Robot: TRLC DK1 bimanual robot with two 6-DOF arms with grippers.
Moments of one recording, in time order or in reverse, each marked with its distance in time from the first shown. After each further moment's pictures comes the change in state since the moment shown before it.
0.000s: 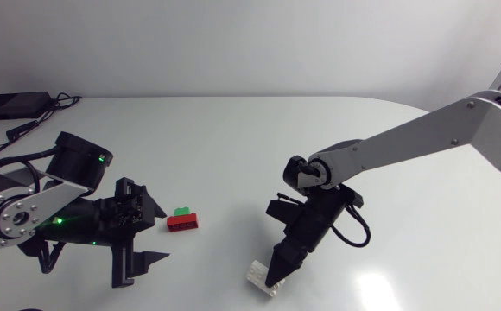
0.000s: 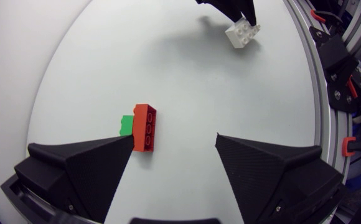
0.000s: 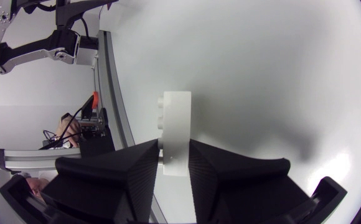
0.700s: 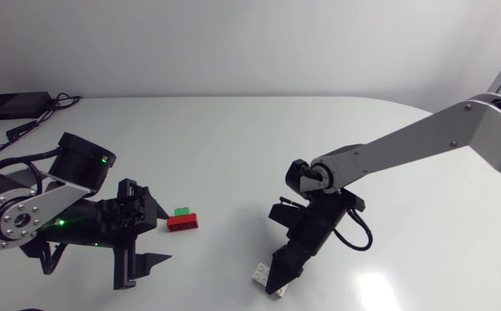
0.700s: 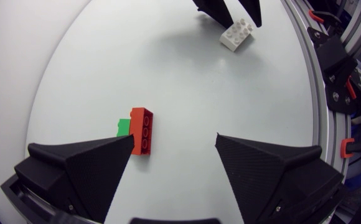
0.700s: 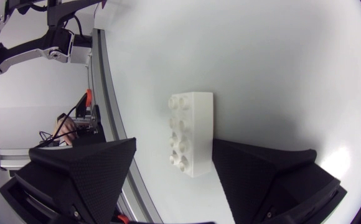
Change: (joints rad) left arm -0.021 0.000 0.000 0.000 -0.001 -0.011; right arm -0.018 0.010 -0.031 0.035 0.040 0.001
